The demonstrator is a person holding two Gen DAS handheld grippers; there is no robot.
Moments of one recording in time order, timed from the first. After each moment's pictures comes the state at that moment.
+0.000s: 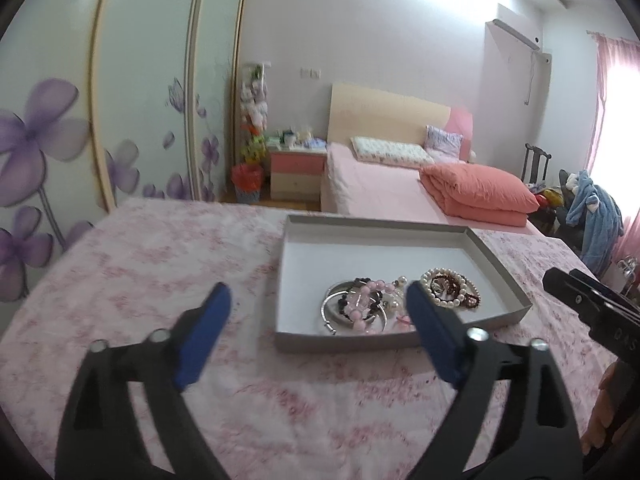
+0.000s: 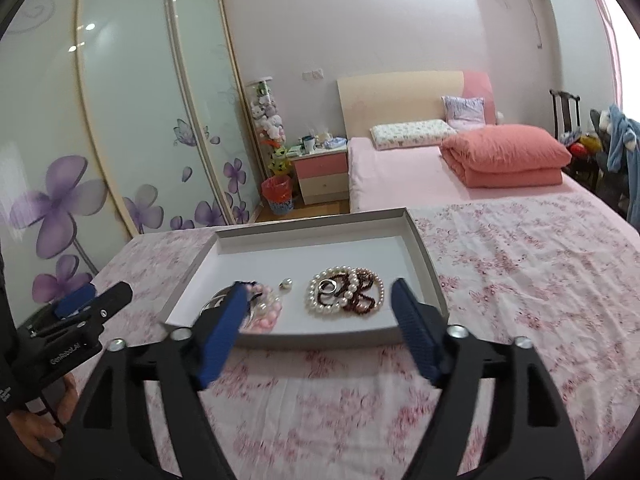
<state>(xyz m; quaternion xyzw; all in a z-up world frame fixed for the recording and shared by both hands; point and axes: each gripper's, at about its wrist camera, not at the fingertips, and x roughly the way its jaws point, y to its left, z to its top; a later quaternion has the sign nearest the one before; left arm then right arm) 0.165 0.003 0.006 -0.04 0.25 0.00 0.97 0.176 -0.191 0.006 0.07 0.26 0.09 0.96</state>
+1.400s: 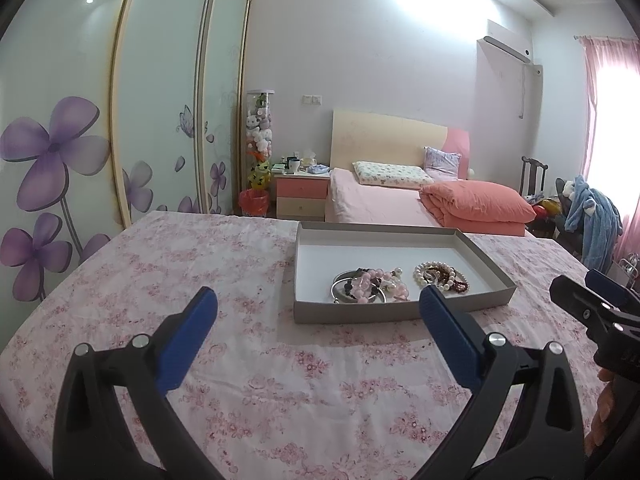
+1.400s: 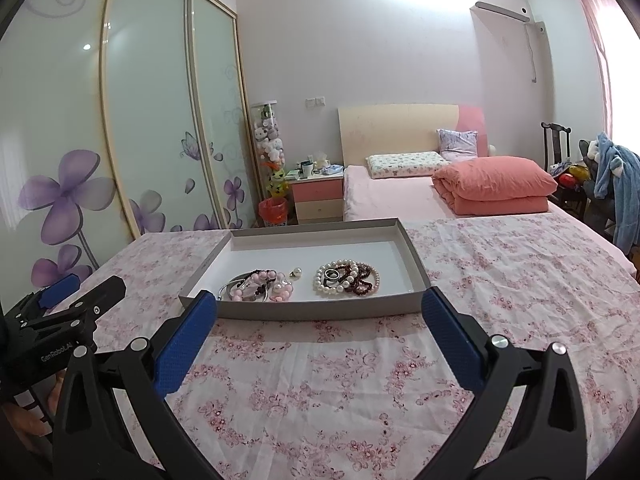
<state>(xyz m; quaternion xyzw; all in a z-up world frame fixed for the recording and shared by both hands) 0.100 0.009 0.002 -0.03 0.21 0.00 0.98 0.107 -0.180 0.002 0.05 0.21 0.07 0.97</state>
